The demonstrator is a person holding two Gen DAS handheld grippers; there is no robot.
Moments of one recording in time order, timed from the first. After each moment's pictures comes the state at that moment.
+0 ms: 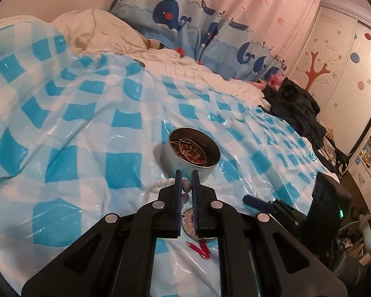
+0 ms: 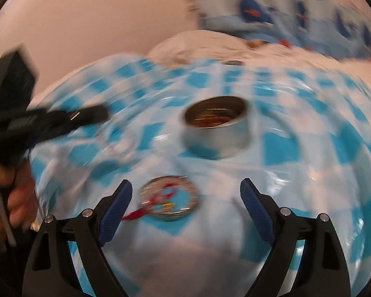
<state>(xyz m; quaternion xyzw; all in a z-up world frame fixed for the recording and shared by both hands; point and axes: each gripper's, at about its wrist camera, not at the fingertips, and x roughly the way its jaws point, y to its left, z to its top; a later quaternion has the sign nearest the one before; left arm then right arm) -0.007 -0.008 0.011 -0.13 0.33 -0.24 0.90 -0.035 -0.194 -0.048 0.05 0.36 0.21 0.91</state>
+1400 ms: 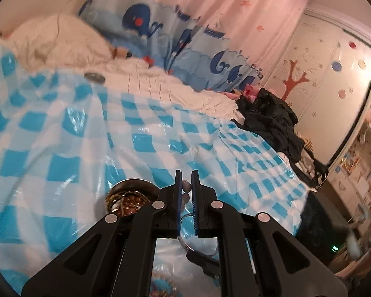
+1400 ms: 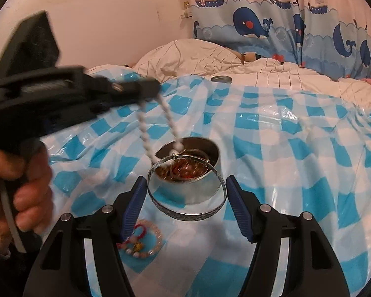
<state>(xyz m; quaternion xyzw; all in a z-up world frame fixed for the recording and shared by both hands) 0.080 -0.081 0.043 -0.16 0.32 -0.31 0.88 0.019 -0.228 -0.005 0.03 0.35 0.17 0.92</state>
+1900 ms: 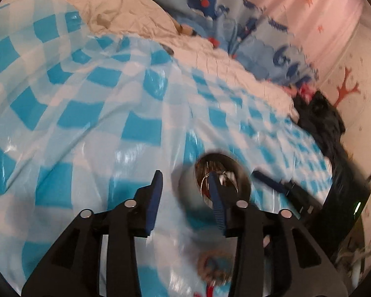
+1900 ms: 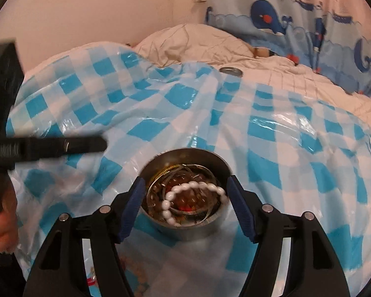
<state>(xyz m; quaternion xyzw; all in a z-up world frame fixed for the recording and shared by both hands) 0.076 -0.032 0.001 -0.15 0.41 -0.18 0.88 0.077 -0.198 -0.029 -0.02 0.38 0.17 0.91</state>
